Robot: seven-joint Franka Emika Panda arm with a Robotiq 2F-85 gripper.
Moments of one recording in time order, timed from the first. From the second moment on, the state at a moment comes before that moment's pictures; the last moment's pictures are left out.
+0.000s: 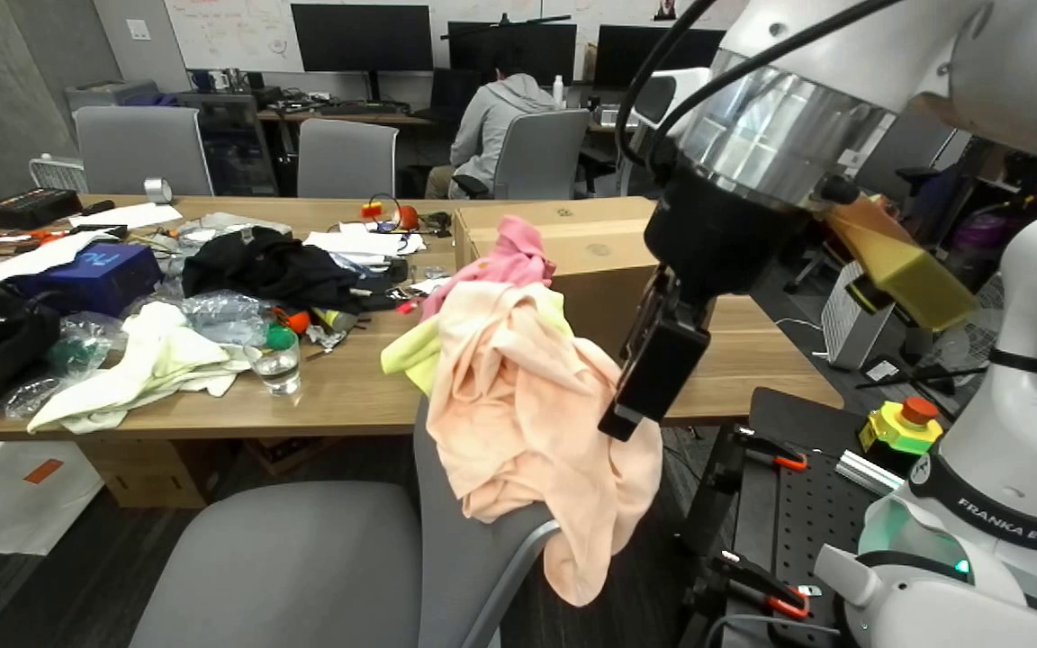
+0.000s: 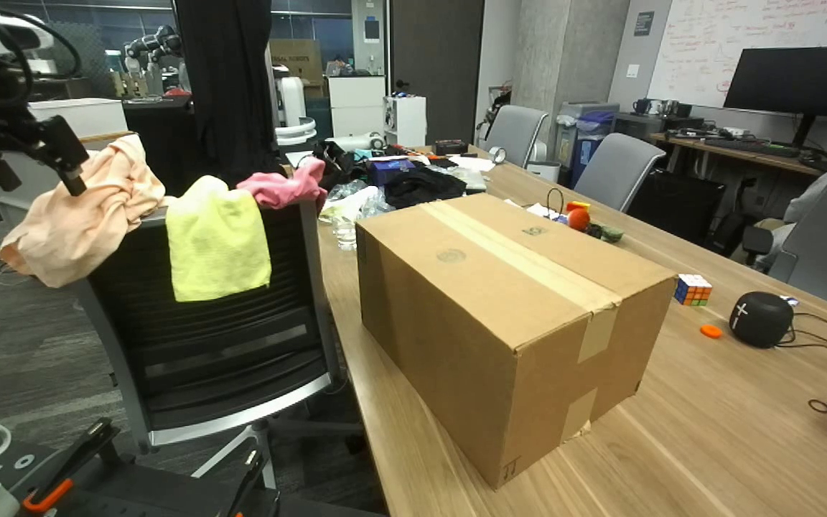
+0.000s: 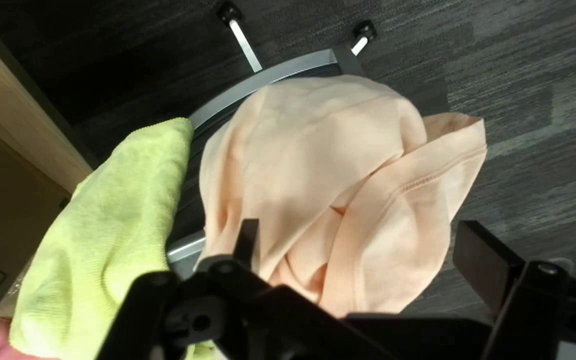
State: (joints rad) arm 0.27 -0.61 0.38 -2.68 0.18 2.36 0.32
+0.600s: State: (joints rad) arm 0.30 -0.60 0.45 -2.72 0.14 2.49 0.37
